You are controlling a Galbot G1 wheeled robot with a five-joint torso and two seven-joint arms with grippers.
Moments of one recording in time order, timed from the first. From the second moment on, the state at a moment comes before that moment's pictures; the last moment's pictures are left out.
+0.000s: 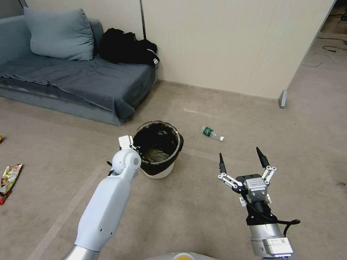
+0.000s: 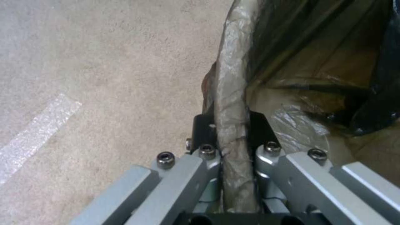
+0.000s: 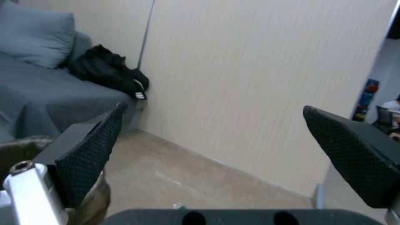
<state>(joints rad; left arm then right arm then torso) 0.89 -1.36 -0.28 -1.56 -0.75 0.73 -0.71 -1.88 1.61 0.46 2.34 -0.35 0.30 0.02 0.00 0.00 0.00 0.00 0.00</state>
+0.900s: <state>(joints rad) 1.40 -1.32 -0.41 -2.33 -0.40 0.72 -0.53 -1.87 1.61 0.46 2.32 -0.31 0.37 0.00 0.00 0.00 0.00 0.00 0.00</state>
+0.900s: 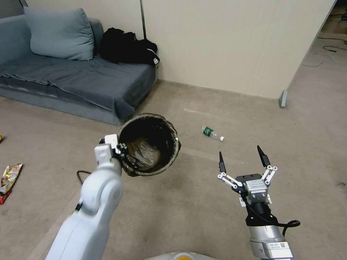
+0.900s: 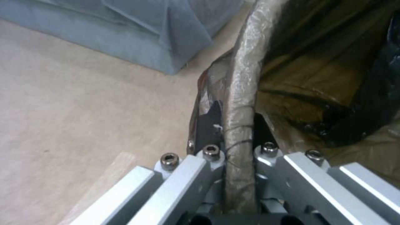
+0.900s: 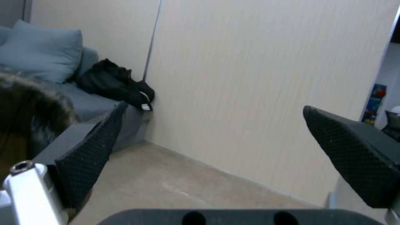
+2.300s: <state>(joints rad) 1.74 -1.45 -0.34 -2.43 -0.11 0.55 -0.49 -1.87 1.61 0.45 2.31 -0.29 0.35 -0.01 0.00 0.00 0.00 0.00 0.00</state>
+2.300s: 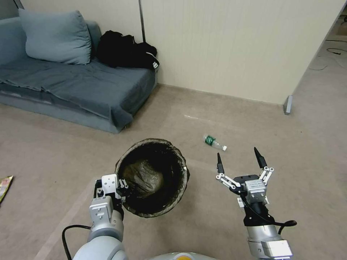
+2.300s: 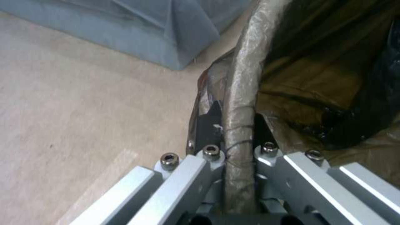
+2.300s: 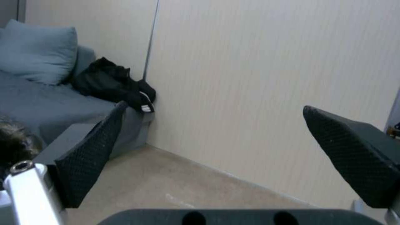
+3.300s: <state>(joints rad) 1.70 -1.46 -0.36 -2.38 -0.15 0.50 -0.47 -1.65 1.52 0.51 2.23 -0.14 0.22 -0.08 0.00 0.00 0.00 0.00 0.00</state>
